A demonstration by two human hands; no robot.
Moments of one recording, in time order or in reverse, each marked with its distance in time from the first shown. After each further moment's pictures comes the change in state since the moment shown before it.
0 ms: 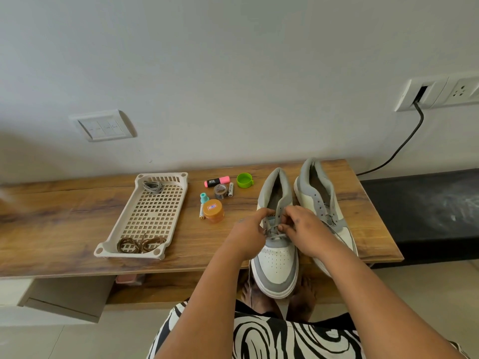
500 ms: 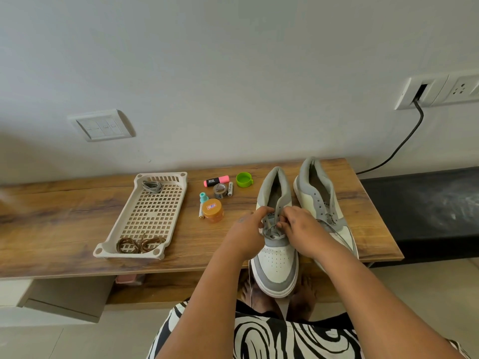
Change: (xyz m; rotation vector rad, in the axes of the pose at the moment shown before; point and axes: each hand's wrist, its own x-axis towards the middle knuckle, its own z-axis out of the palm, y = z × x) left_hand 0.003 -0.006 0.001 0.117 0.017 0.043; right_hand -0.001 -0.007 0.003 -0.022 -0.033 0.037
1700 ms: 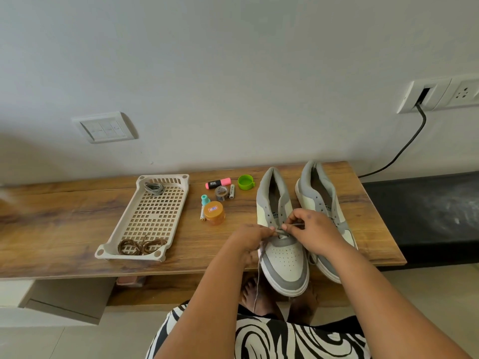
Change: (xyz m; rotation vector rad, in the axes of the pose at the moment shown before) left_hand -0.001 0.013 0.003 -0.895 -0.036 -0.511; right_hand -0.005 0.006 -0.018 0.102 0.060 0.105
